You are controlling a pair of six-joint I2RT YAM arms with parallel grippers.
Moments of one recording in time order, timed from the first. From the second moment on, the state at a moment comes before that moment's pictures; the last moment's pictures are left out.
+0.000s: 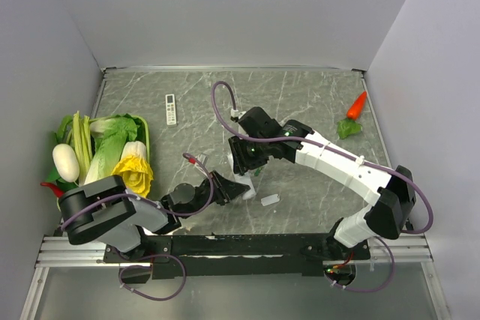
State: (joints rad) left arm -1.06 1.45 0.17 1.27 -0.08 -1.20; right arm 0.88 1.47 1.34 -0.84 -0.11 0.45
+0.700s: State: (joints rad) left arm -1.06 1.39 0.13 1.27 -0.08 -1.26; right arm 0.88 1.15 1.23 -0.66 -0.24 0.06
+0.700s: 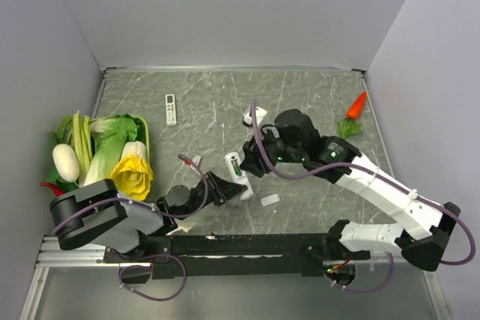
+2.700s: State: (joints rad) left arm -1.06 1.14 0.13 1.27 -0.05 -1.30; right arm 0.79 1.17 1.07 -0.40 -0.76 -0.71
